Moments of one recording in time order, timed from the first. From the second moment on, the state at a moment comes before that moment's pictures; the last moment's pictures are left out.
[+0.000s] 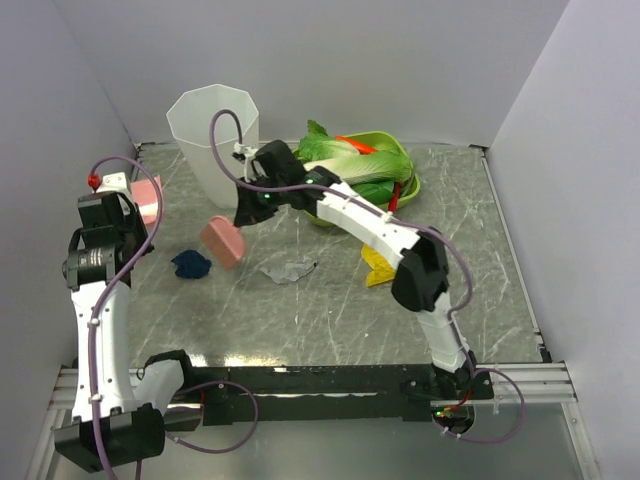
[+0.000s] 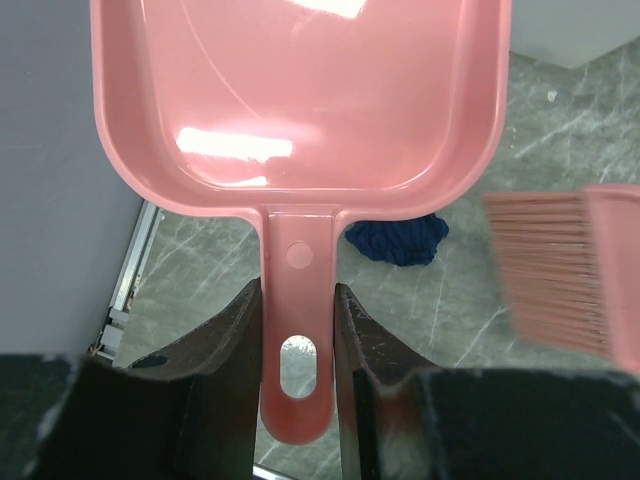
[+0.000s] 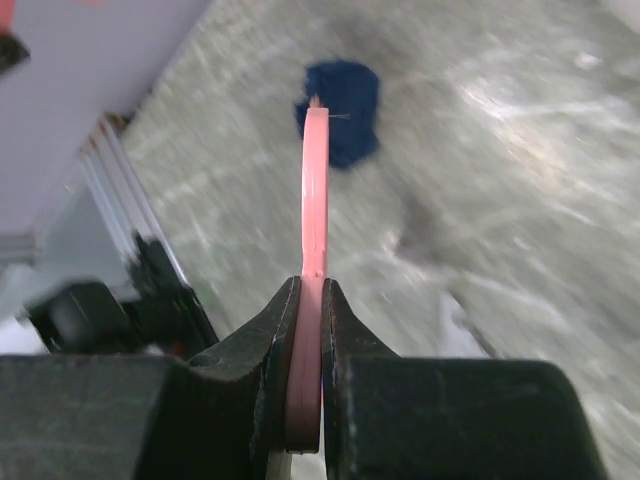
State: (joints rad) left arm 0.22 0.93 1.12 -0.85 -0.12 -0.04; right arm 0.84 2.12 2.11 -0.63 -0.39 0.33
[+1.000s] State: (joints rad) left arm 0.27 1.00 1.14 -0.89 -0.04 0.02; right arm 0.83 2.19 1.83 -0.56 -0.37 0.72
